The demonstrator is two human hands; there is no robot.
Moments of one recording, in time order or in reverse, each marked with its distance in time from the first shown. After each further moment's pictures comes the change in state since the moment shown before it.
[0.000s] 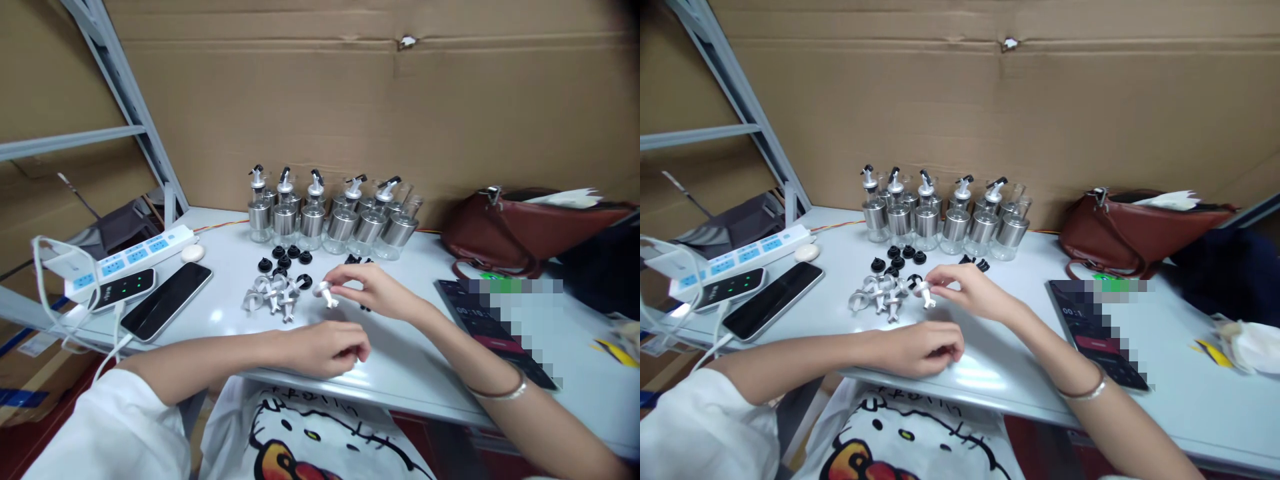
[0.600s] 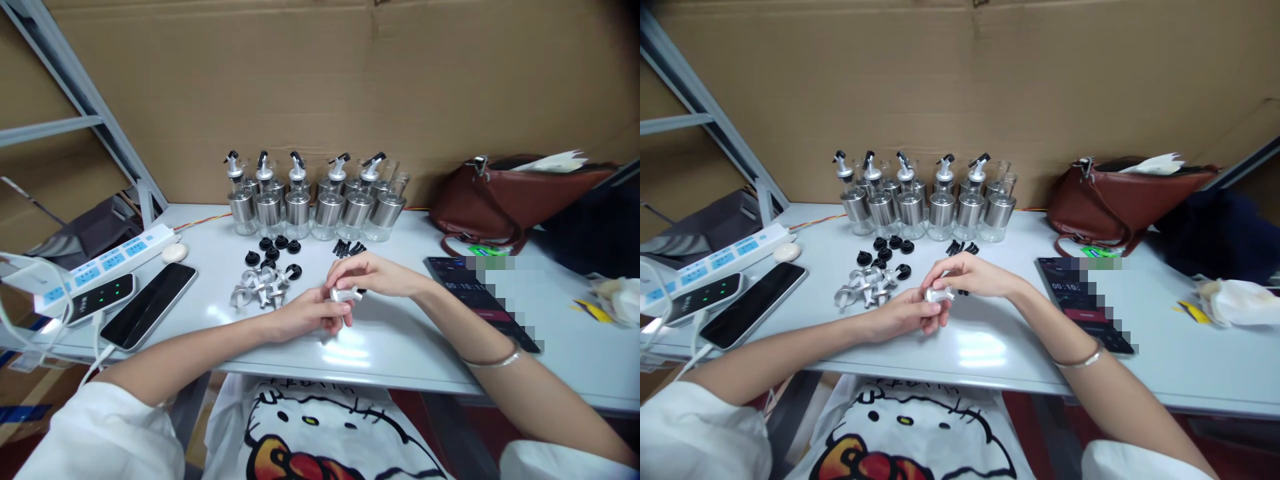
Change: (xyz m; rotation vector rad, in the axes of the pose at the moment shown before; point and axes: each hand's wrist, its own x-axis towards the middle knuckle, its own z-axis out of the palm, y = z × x) left_hand 0.011 -0.006 -0.009 -1.037 0.156 -0.374; right_hand -0.011 0.014 -0.015 0.410 -0.199 0.161
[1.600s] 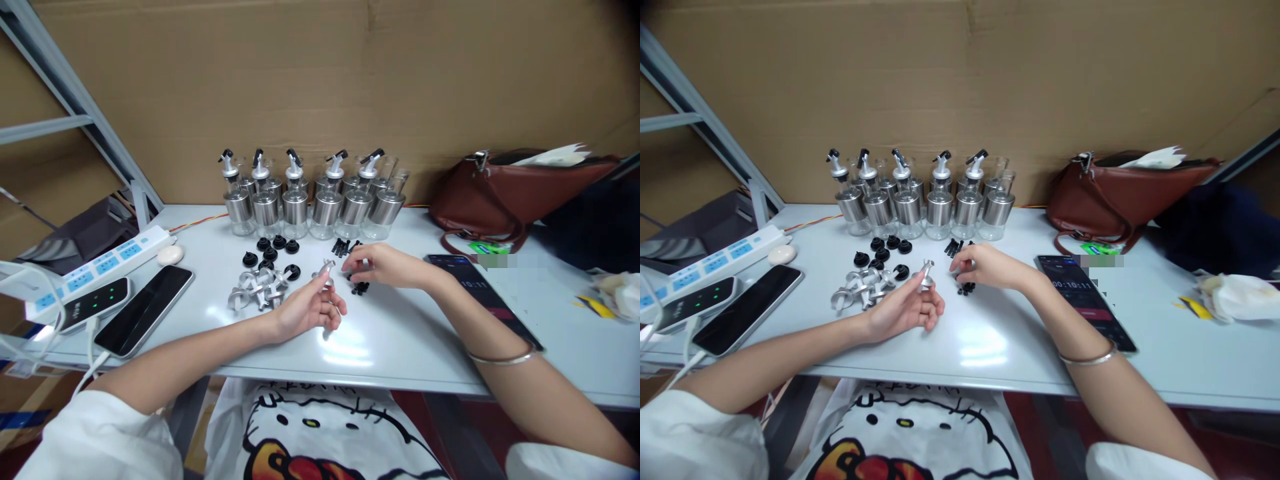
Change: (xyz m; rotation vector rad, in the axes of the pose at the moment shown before) left_hand 0.005 0.001 -0.004 -0.207 0.137 -0.072; right_hand -0.009 0.025 -0.035 -0.687 0.128 0.148
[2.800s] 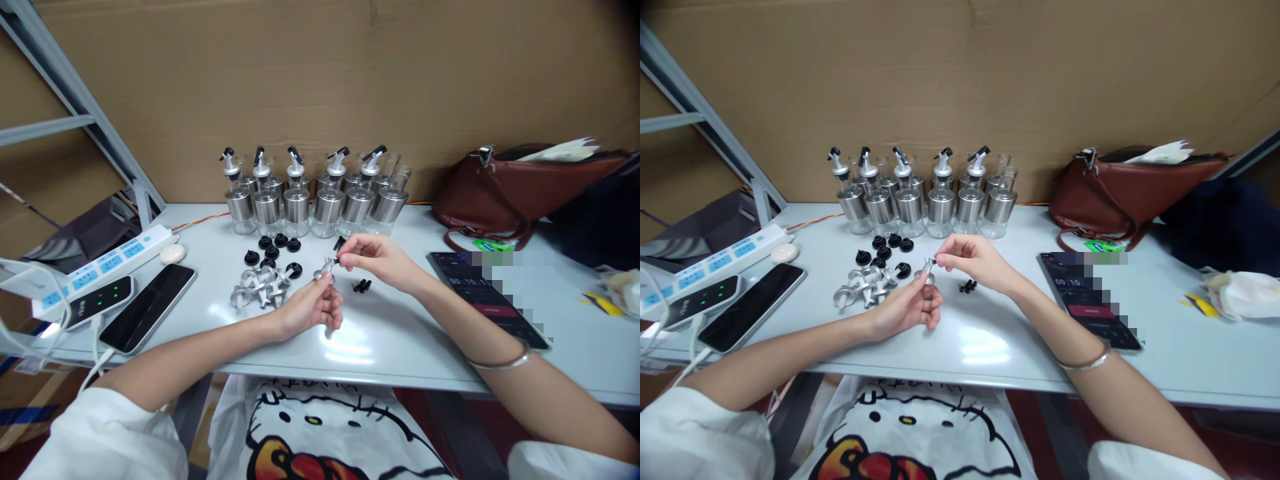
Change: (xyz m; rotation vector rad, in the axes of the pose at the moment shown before) left_hand 0.002 -0.004 0.000 0.050 0.026 0.027; right_hand 0.003 -0.040 0.014 0.748 0.310 0.002
